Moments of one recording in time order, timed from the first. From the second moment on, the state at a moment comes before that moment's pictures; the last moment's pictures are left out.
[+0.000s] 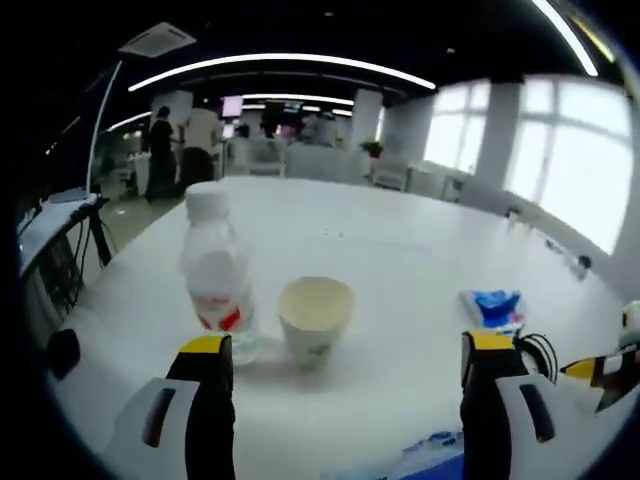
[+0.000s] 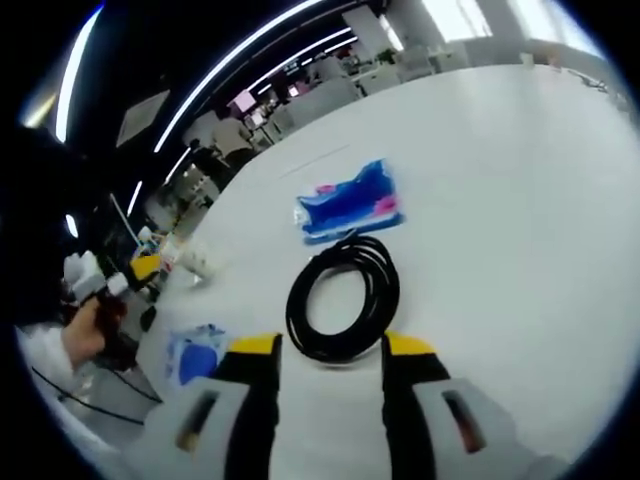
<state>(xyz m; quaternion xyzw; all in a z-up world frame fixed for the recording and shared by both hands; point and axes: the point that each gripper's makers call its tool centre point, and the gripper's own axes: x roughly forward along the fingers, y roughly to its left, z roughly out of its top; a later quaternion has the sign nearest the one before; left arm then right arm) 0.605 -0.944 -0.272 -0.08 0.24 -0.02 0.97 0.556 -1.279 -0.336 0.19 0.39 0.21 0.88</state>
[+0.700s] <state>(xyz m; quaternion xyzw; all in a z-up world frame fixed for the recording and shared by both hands) 0.555 -0.936 -0.297 -0.10 0.27 -0.01 0.96 0.534 -1.264 -0.339 0.19 0.41 0.23 0.86</state>
